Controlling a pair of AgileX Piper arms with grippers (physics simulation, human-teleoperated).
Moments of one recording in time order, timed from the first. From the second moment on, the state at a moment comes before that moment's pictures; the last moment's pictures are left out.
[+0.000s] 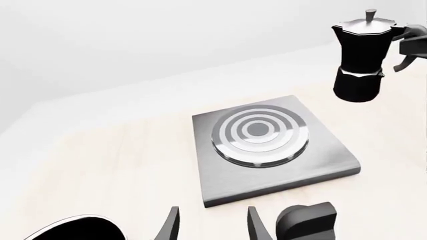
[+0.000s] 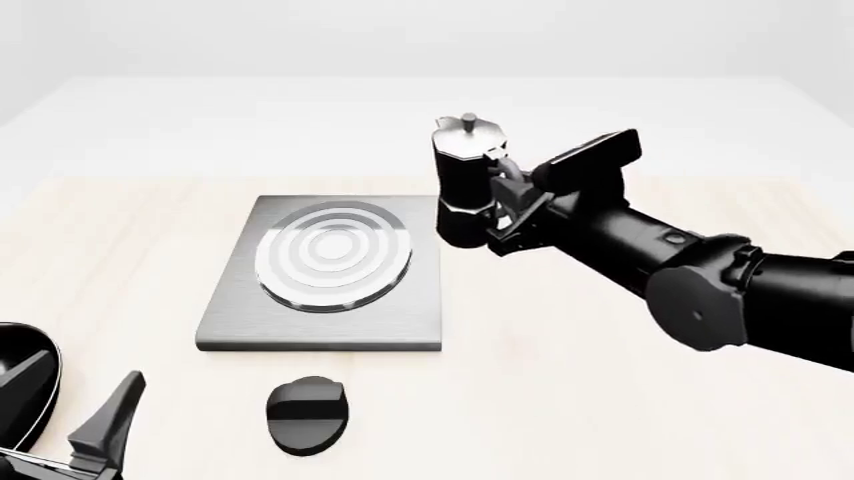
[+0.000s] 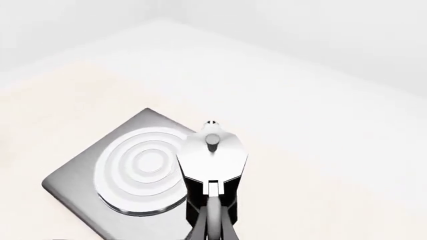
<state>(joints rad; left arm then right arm) -0.14 0.00 0.00 0.16 0.15 0.54 1.41 -0.75 -0.37 -0.08</state>
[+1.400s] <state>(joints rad) -0.15 0.00 0.00 0.17 0.16 0.70 2.12 -1.43 -0.35 0.05</state>
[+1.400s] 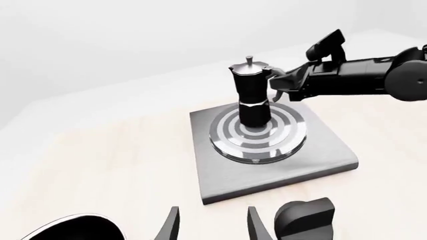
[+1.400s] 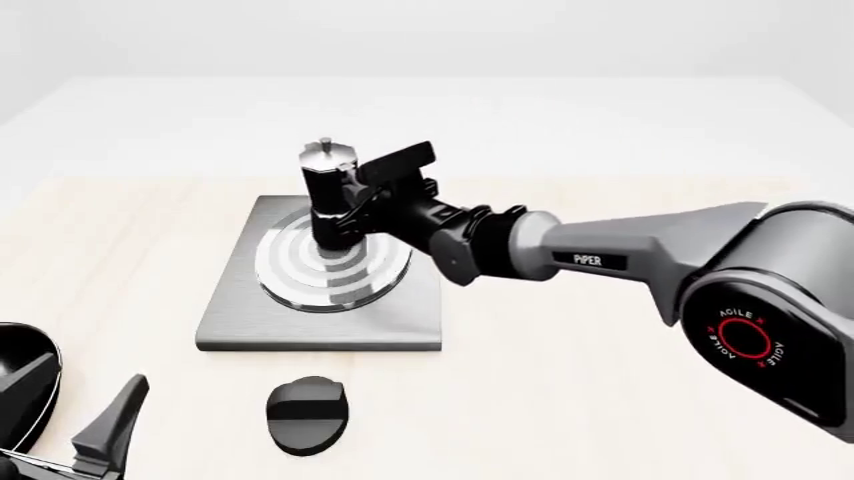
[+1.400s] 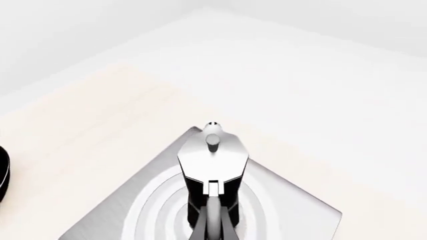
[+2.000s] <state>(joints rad) -0.15 0.00 0.00 0.17 0.16 0.72 2.14 -1.45 -0.34 0.03</state>
